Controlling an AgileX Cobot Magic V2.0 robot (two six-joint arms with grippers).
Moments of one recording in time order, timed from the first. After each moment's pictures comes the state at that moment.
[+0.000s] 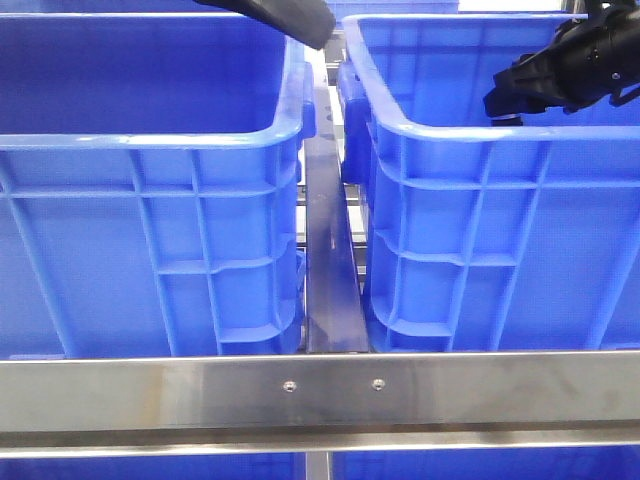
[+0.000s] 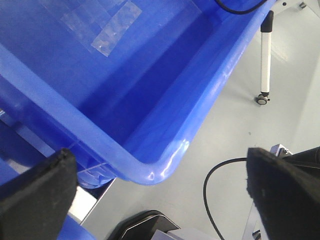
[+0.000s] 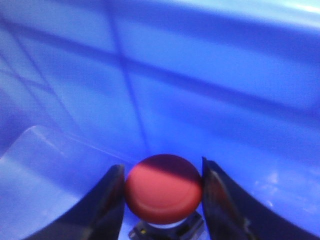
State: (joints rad) left arm -0.65 1.49 -1.32 -0.67 0.82 0.47; right arm -0.03 1.91 -1.26 1.80 0.39 -2.02
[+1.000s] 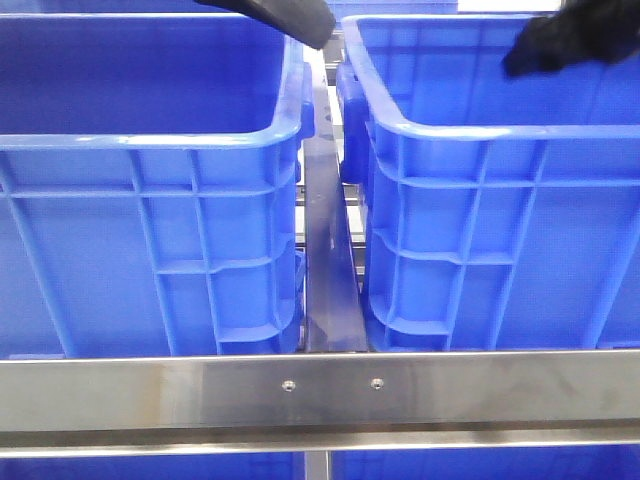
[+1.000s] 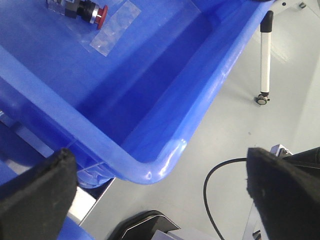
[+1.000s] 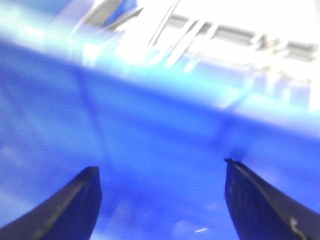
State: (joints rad) left arm -0.65 1.49 -1.32 -0.67 0.82 0.47; right arm -0.03 1.79 -1.25 1.80 0.24 -2.02
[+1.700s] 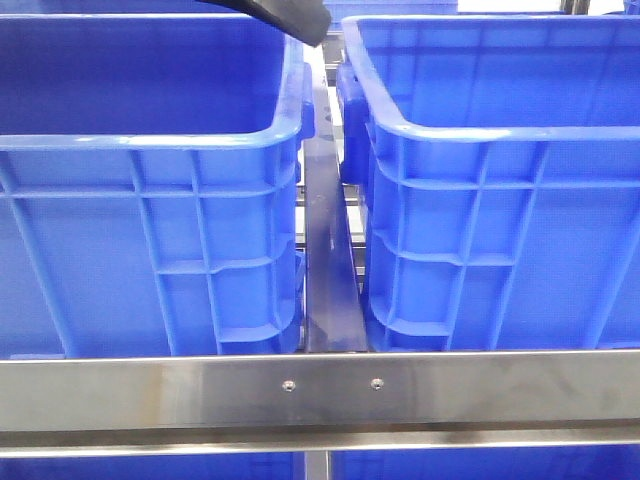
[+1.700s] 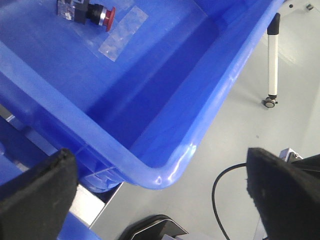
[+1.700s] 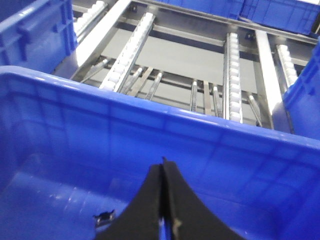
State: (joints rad) left arm -0.65 1.49 -1.32 -0.66 0.79 0.47; right arm -0.03 1.14 -0.81 1.82 0.11 -2.02
